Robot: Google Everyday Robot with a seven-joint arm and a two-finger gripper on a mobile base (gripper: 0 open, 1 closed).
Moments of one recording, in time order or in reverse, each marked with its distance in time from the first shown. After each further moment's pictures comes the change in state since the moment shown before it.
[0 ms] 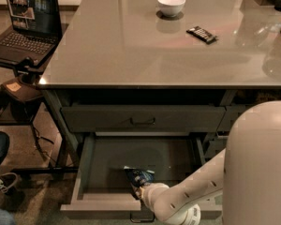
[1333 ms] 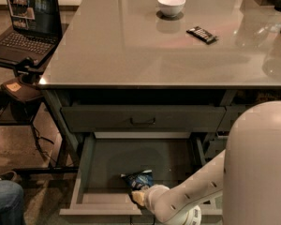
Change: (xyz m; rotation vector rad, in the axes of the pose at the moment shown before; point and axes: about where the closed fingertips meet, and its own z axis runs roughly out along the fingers) arm 0.000 0.000 0.000 -0.001 0.001 0.000
